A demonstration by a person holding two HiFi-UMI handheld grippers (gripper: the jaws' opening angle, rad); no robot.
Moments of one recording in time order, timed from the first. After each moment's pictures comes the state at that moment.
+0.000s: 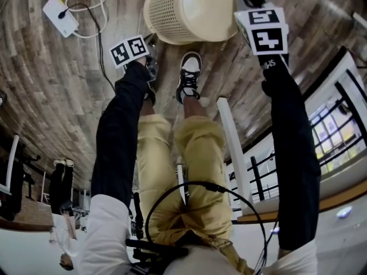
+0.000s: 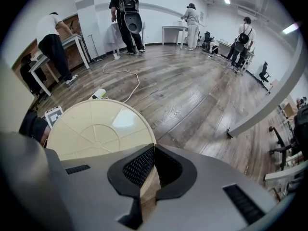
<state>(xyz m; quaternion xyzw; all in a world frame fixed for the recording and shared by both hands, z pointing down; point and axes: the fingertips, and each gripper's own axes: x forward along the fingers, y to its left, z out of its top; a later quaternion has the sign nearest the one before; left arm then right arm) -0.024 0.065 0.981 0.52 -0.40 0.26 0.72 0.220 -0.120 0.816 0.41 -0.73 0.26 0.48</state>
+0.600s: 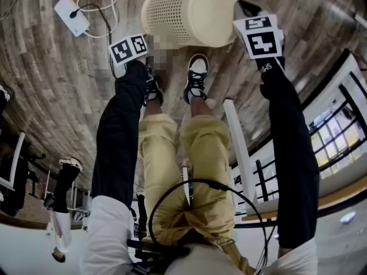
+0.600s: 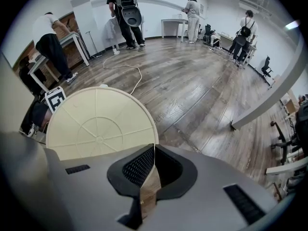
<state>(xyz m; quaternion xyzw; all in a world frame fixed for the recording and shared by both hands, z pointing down) -0.077 0.040 0.953 0.52 -0.43 0.35 0.64 0.210 -0.091 0.825 0.40 -0.72 0.29 0.50</state>
